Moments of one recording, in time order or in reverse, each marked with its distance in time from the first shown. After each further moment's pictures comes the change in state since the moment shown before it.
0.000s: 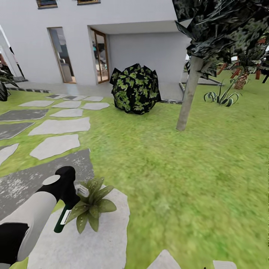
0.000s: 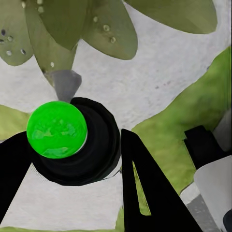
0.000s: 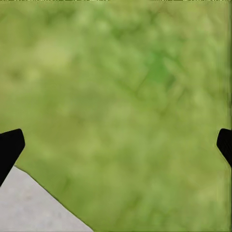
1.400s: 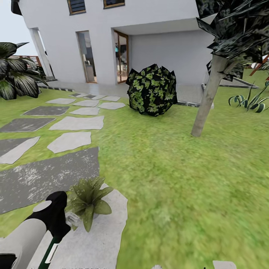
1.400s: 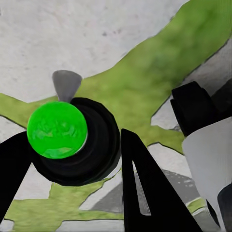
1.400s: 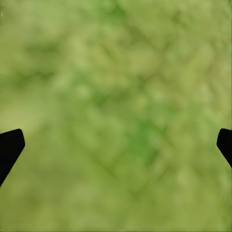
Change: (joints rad) left arm 0.211 0.042 0.059 -0.001 0.012 -0.012 0.020; right arm 0.000 0.001 0.001 0.001 0.001 0.000 0.000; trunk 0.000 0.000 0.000
